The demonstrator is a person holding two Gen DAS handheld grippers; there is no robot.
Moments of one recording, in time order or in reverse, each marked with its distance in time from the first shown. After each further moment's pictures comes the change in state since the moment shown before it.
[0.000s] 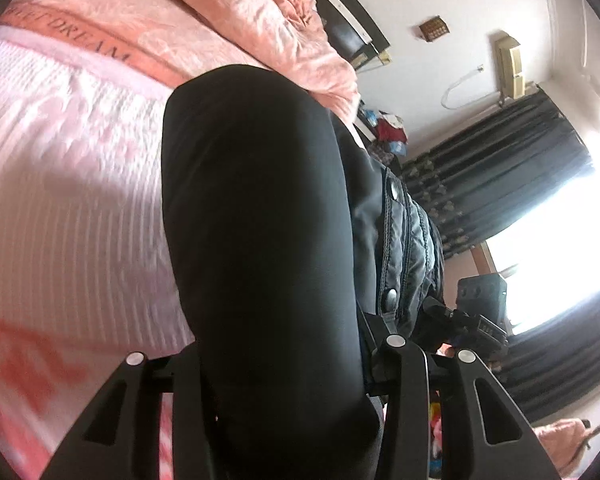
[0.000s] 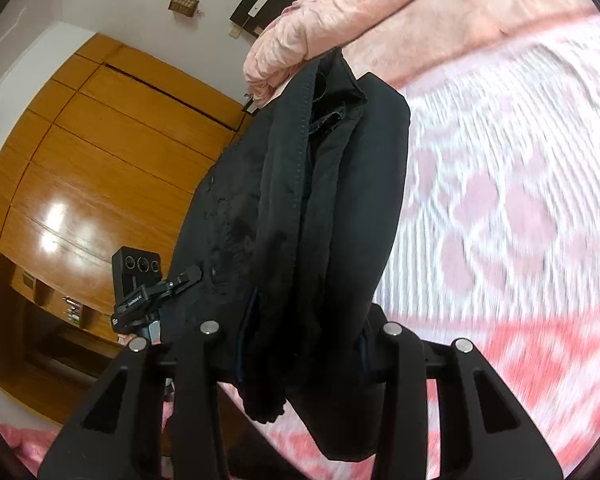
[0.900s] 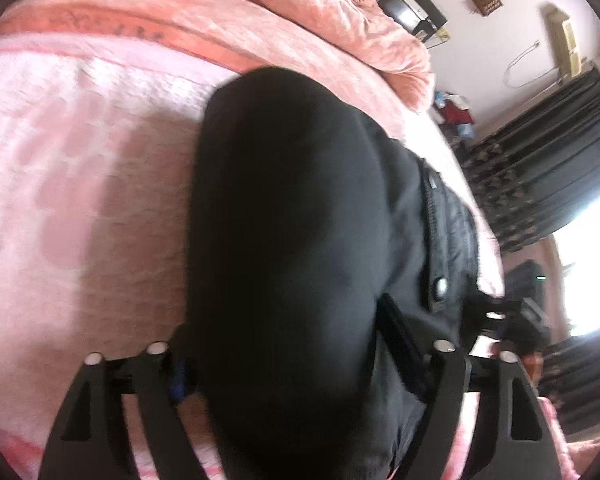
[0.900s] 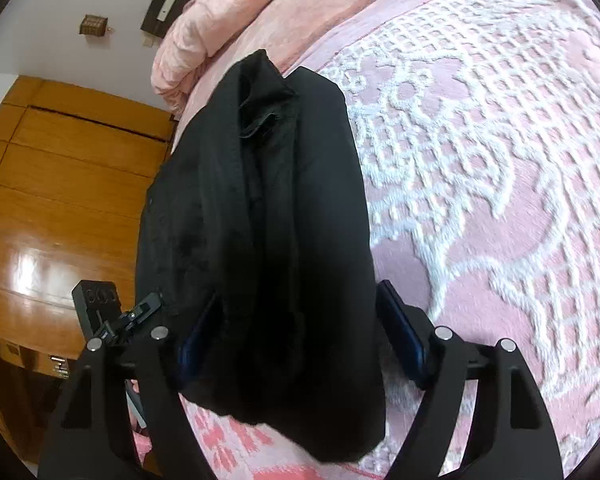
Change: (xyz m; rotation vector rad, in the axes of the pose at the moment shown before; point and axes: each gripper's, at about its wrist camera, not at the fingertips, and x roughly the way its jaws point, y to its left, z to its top) left arm 0.075 0.069 0.039 0.032 0.057 0.286; right arm 0.073 -0.117 0.056 0.210 0.057 -0.149
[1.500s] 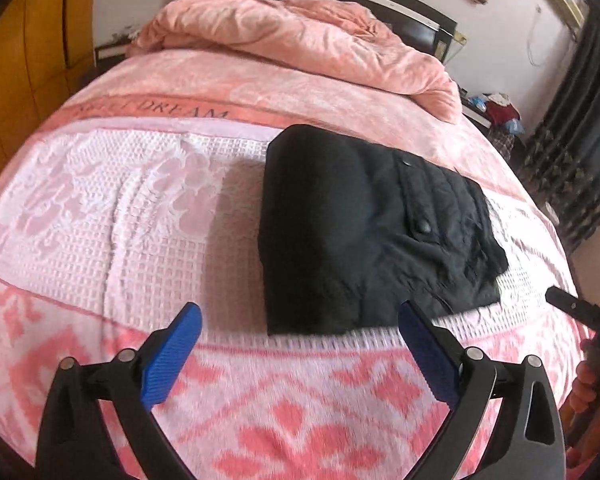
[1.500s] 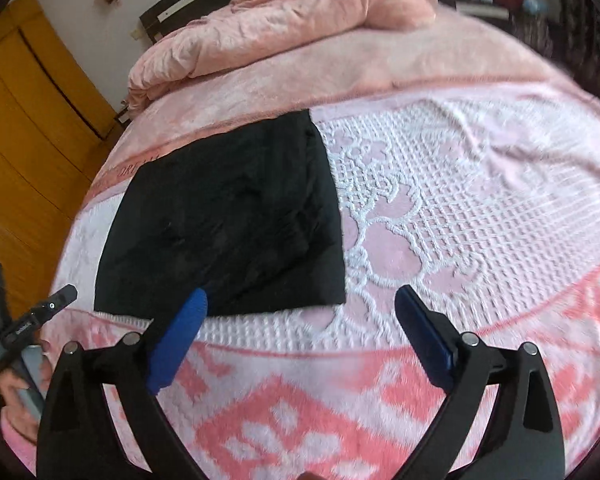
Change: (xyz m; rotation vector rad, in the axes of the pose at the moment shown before) left arm -0.102 -0.066 -0.079 0.132 -0.171 0.331; right arm -0.067 0.112 -0.115 -0.259 -0.271 -0.473
